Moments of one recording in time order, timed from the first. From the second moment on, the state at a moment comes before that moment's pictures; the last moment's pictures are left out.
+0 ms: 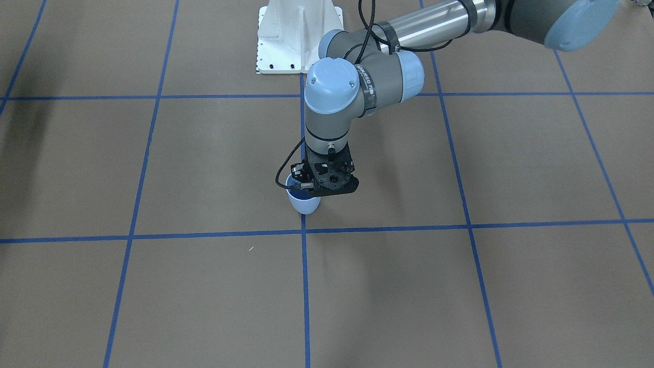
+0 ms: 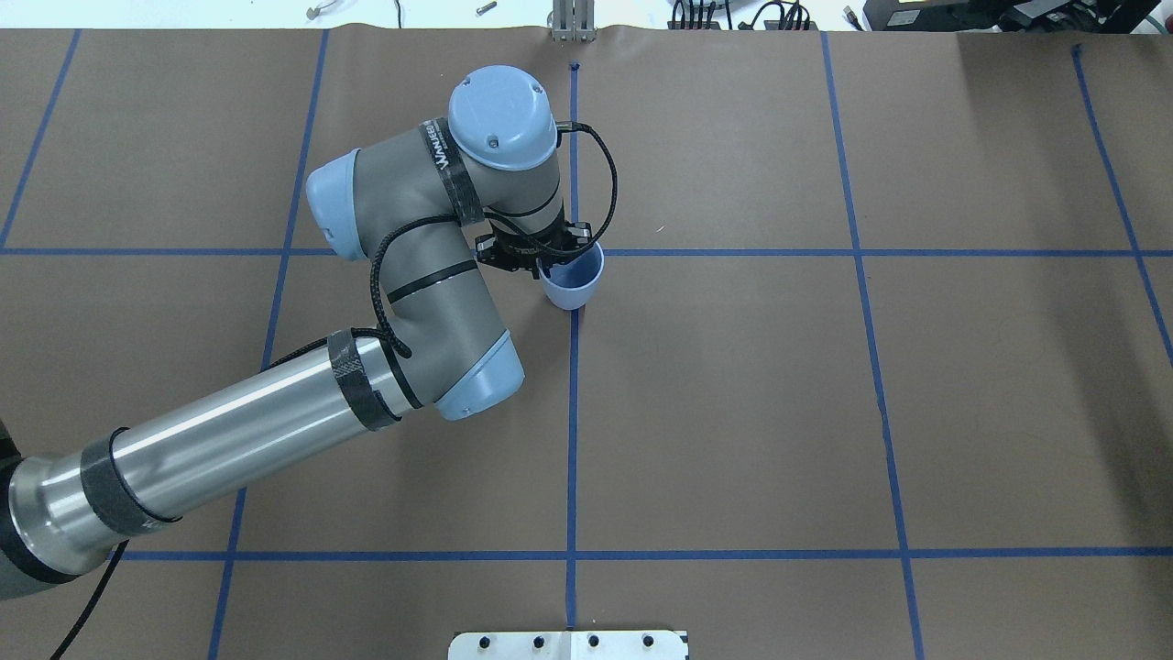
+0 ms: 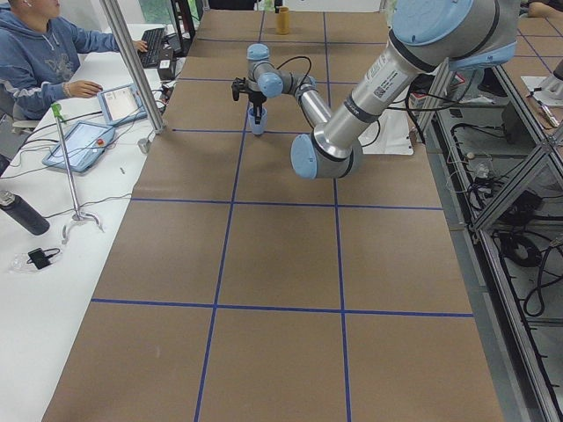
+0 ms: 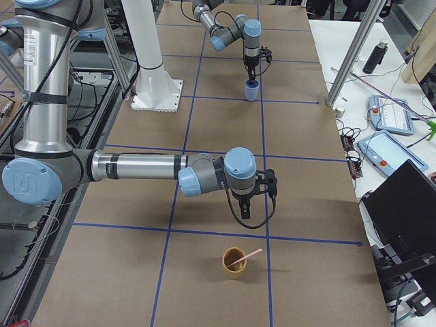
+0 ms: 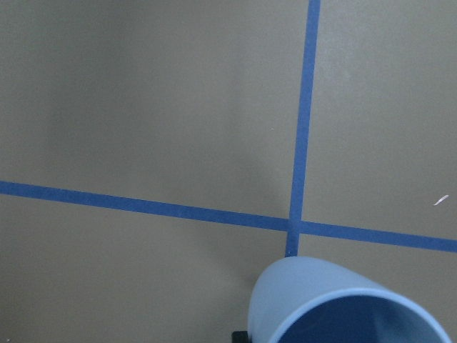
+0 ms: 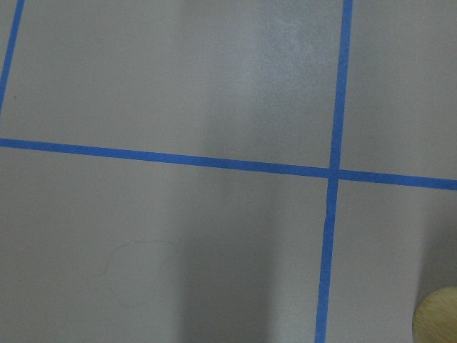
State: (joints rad) left arm -0.62 -2.50 -1.36 -1.63 -1.93 -1.26; right arm 1.51 -1.68 1.69 -1.29 2.46 0.16
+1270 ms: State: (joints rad) left arm -0.76 -2.23 -1.88 -1.38 -1.96 -1.08; right arm 1.51 -1.69 1.68 -1.30 2.40 0.17
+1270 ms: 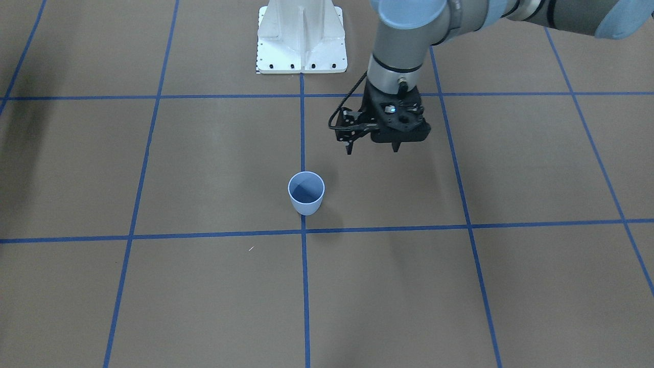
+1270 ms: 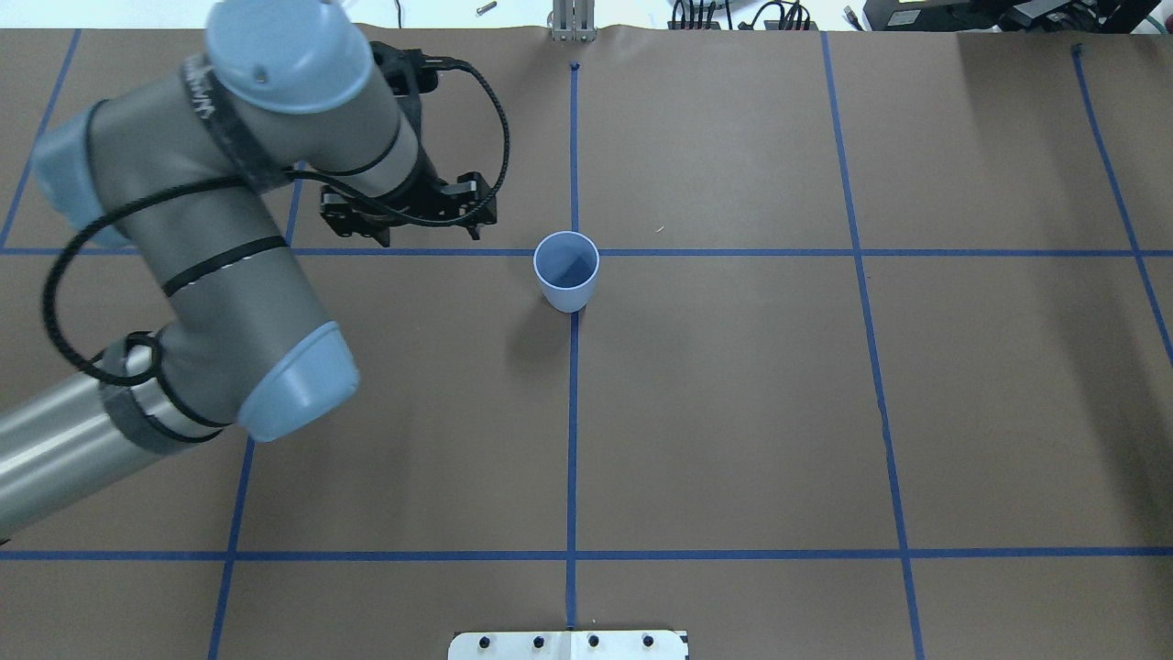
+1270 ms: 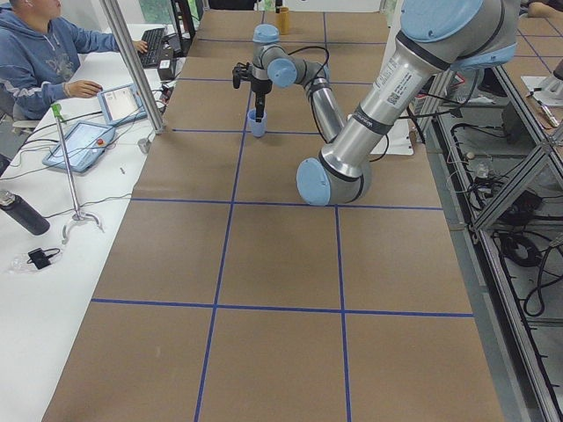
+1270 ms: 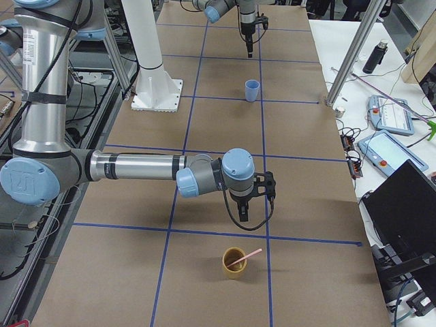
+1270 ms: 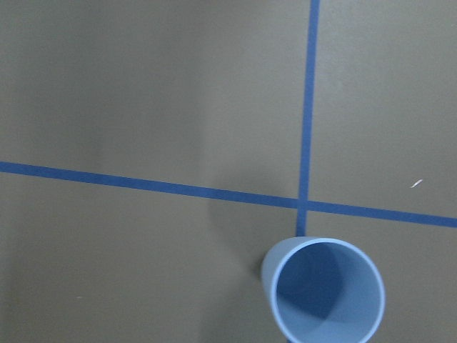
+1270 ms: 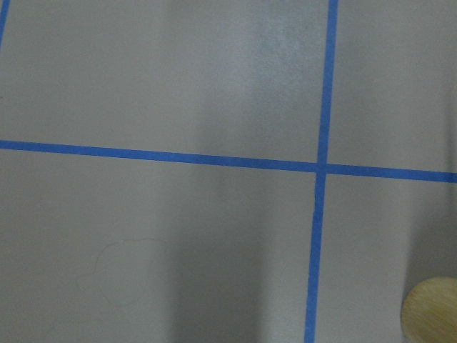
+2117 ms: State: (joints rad) left arm -1.15 -1.89 -1.91 -1.44 -2.16 -0.47; right arm 1.68 -1.61 1.50 -1.35 2.33 -0.03
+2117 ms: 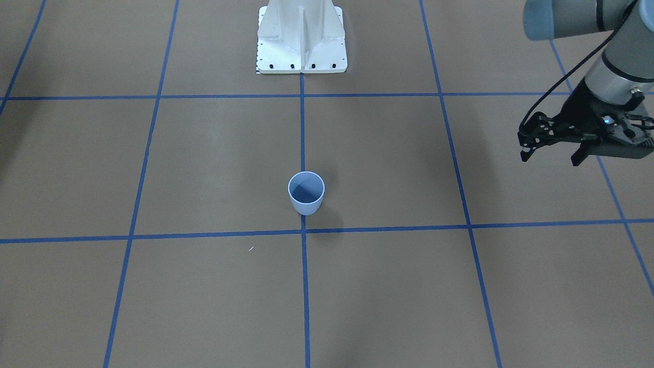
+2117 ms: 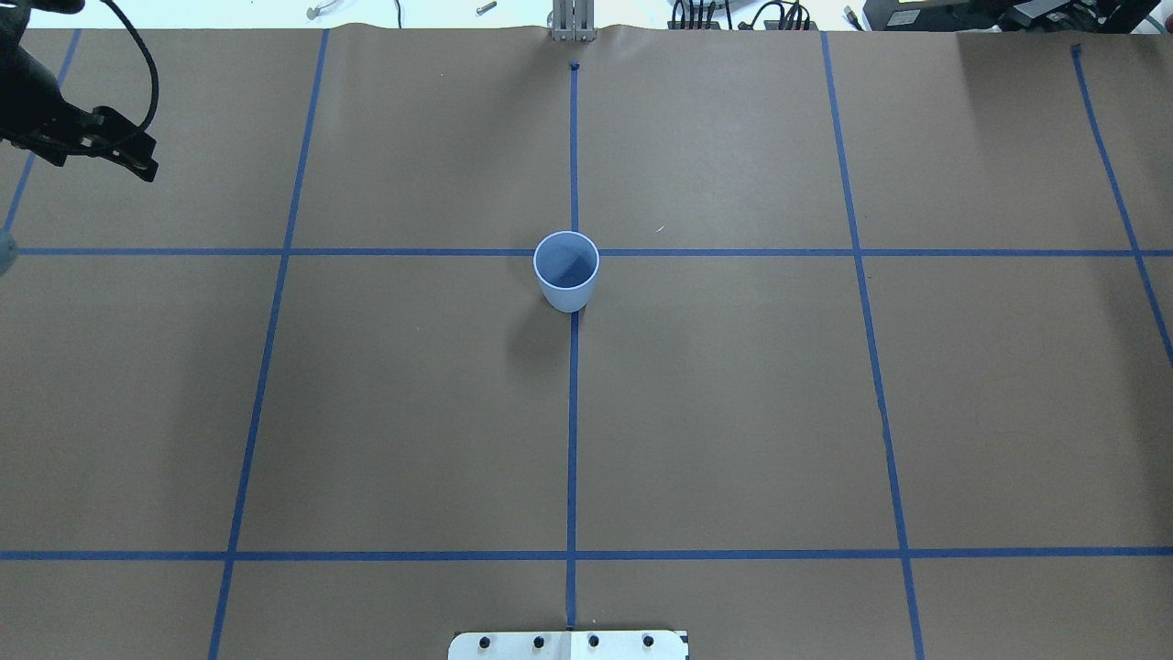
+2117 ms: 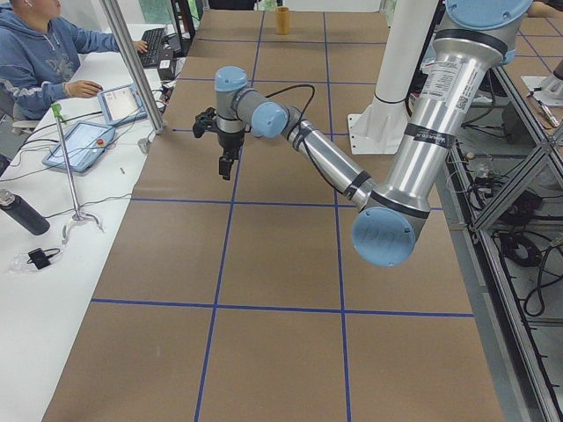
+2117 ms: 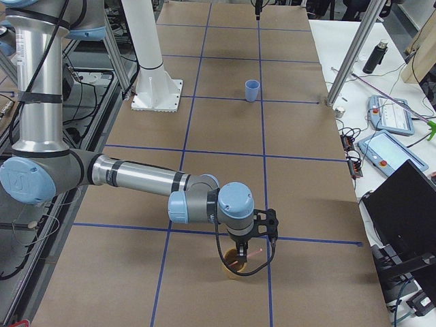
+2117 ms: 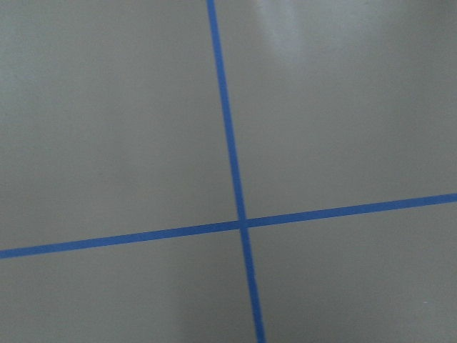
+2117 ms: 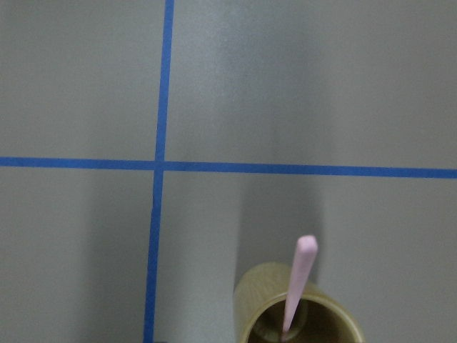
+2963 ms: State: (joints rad) left arm -1.16 -1.88 -1.91 -1.44 -2.17 -0.45; right arm 1.67 -1.51 1.38 -1.35 2.31 -0.02
